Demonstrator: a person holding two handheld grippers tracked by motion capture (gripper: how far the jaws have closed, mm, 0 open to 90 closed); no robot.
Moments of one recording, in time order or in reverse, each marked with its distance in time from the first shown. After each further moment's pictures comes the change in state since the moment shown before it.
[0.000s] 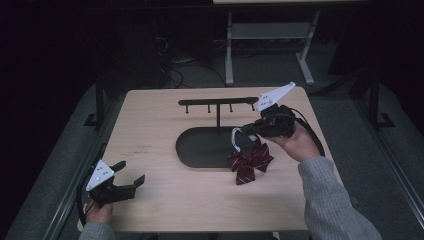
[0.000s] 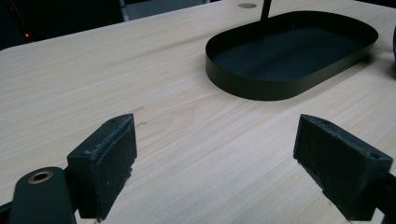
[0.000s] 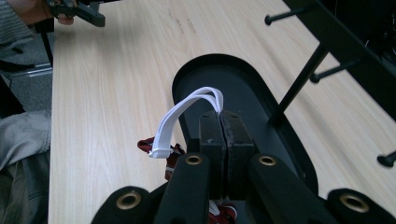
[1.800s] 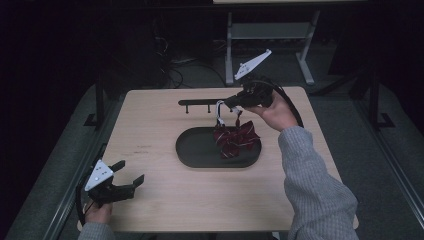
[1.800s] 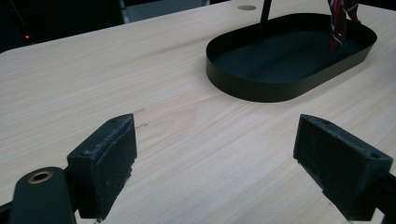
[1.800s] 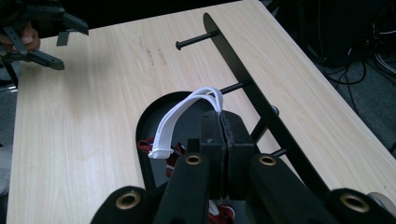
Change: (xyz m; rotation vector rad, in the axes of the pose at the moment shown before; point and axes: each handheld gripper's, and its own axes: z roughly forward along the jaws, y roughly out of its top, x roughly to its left) left arm 0.001 0.001 -0.001 -0.009 -0.002 0.000; right arm -0.046 0.066 0.023 0.007 -0.028 0.033
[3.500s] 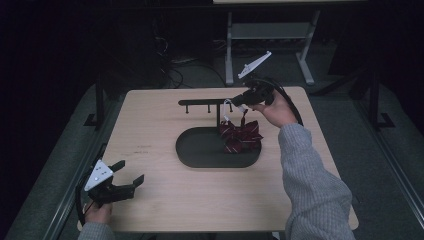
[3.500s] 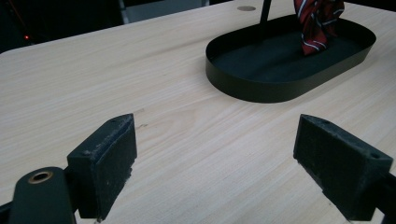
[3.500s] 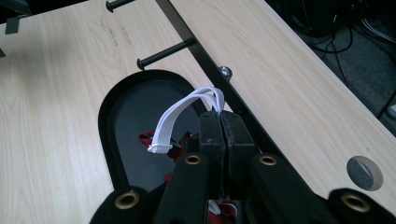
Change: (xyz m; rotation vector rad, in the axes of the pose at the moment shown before) left arm 0.000 0.000 0.000 -0.004 -0.003 -0.001; right arm -0.036 -0.019 0.019 0.067 -0.055 0.079
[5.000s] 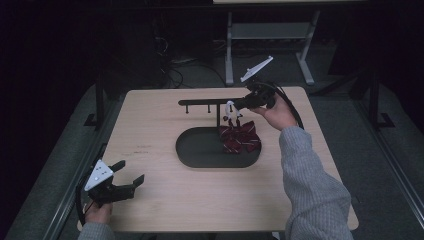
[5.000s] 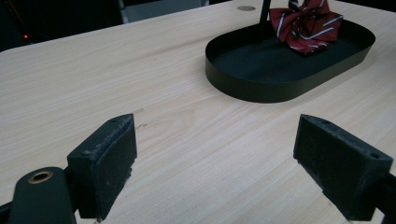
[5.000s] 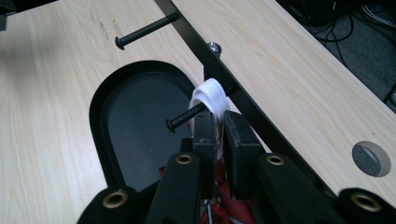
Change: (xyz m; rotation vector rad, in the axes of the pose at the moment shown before) left arm 0.000 0.000 0.000 0.001 -0.002 -0.003; right arm -0.007 -0.014 0.009 0.012 -0.005 0.042
